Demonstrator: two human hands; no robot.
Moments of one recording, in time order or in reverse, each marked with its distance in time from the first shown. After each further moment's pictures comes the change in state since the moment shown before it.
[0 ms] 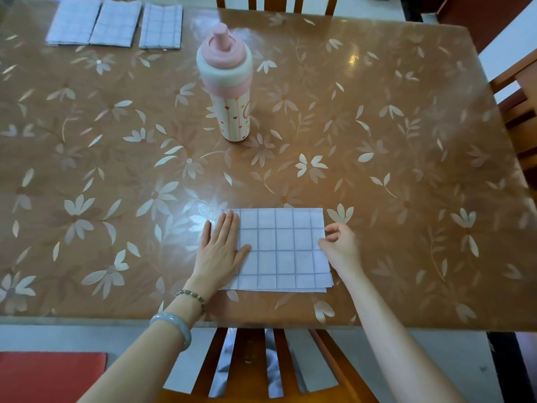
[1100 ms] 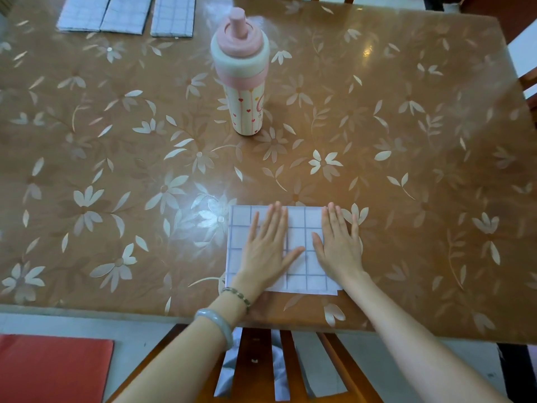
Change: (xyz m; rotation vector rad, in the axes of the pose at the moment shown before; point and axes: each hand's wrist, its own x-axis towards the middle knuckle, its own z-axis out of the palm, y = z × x) left_hand 0.016 0.072 -0.007 -0.019 0.079 0.118; right_hand 0.020 0.021 0.030 -0.964 0.037 -0.576
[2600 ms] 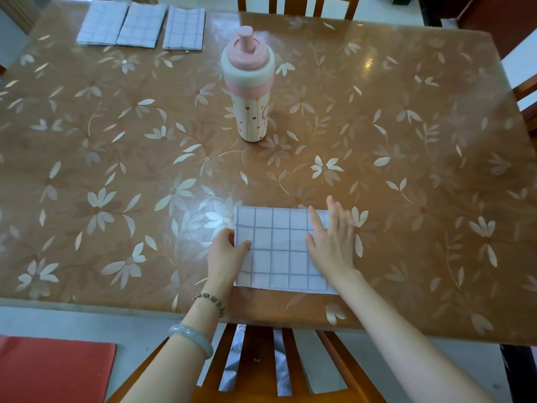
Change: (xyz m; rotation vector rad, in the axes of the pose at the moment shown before) left_hand -0.030 -0.046 -0.037 -0.911 0.035 -0.849; right_hand 0.000 -0.034 -0.033 0.080 0.212 -0.020
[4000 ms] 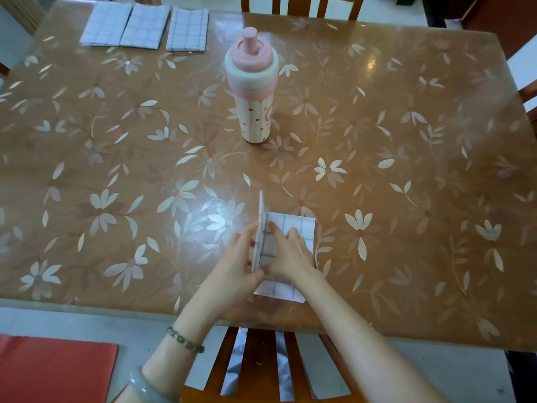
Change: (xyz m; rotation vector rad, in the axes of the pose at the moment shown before) left_hand -0.053 0.030 -0.037 0.122 -0.381 0.426; right_hand 0.008 -0.073 -0.001 0.364 -0.596 0.114
